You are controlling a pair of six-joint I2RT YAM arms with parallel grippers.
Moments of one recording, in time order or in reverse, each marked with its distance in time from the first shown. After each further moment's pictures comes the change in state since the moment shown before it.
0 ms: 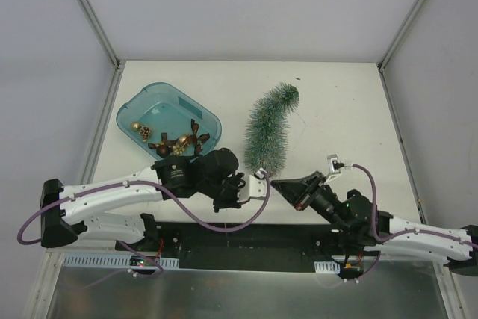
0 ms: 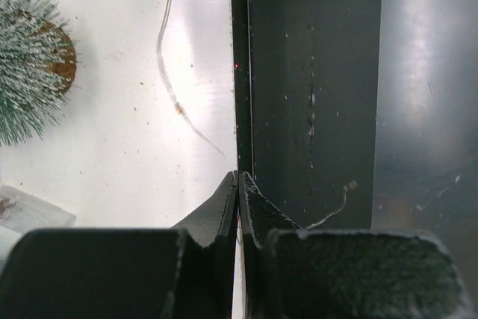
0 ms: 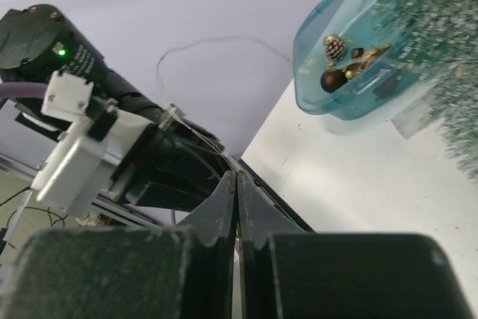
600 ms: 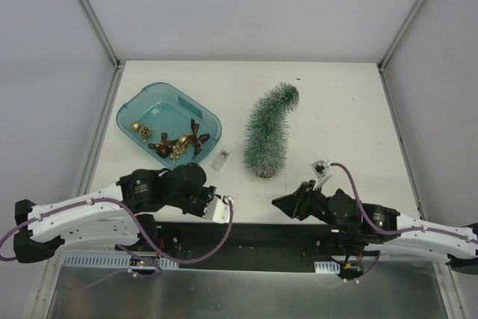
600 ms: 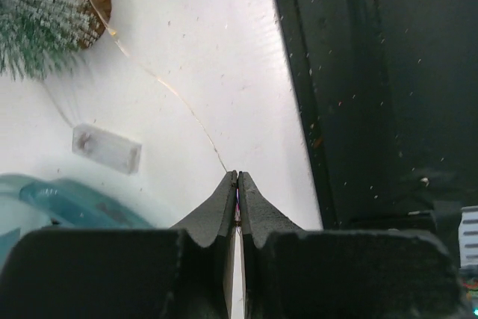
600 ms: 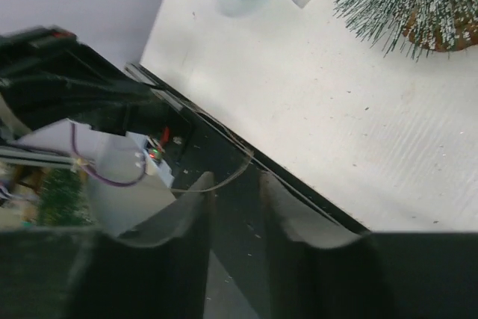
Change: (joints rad) left arm 0.002 -0.318 -0.204 -0.148 -0.121 0.391; right arm 0.011 -0.012 0.114 -0.614 -0.026 0.140
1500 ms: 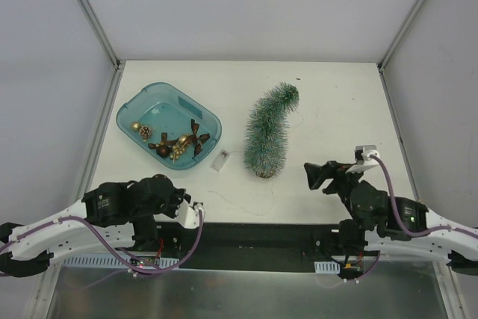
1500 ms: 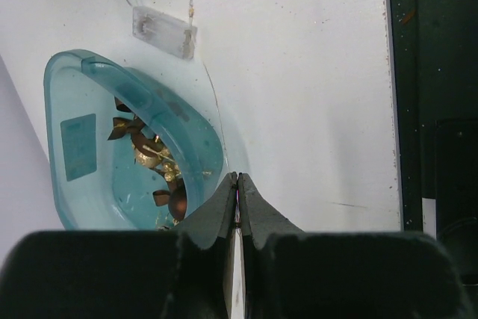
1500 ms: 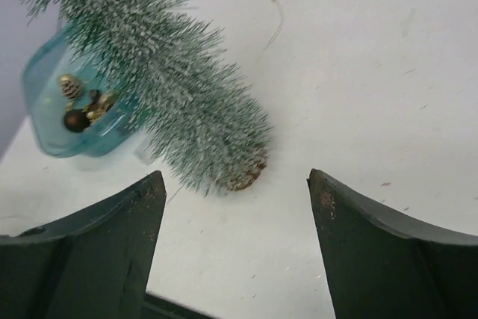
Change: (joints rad) left arm 0.013 -0.364 -0.115 -0.216 -0.339 0.201; right arm -0.005 -0.004 0.308 -0.346 0.538 -0.256
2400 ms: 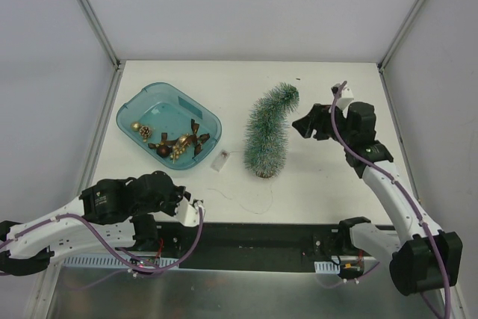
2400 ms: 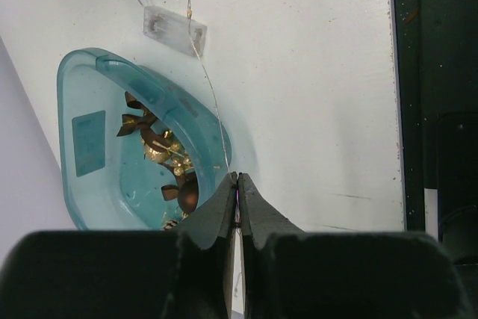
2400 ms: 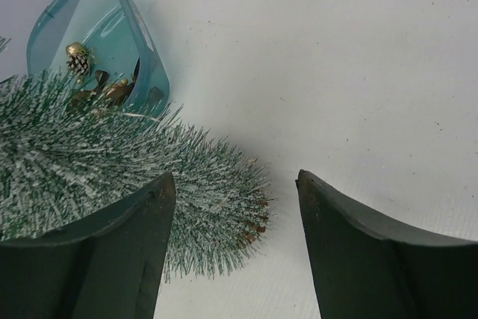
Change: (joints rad) left arm 0.000 0.046 0.079 -0.043 -0.006 0.000; right arm -1.173 0.747 0.146 0.528 -1.355 -0.380
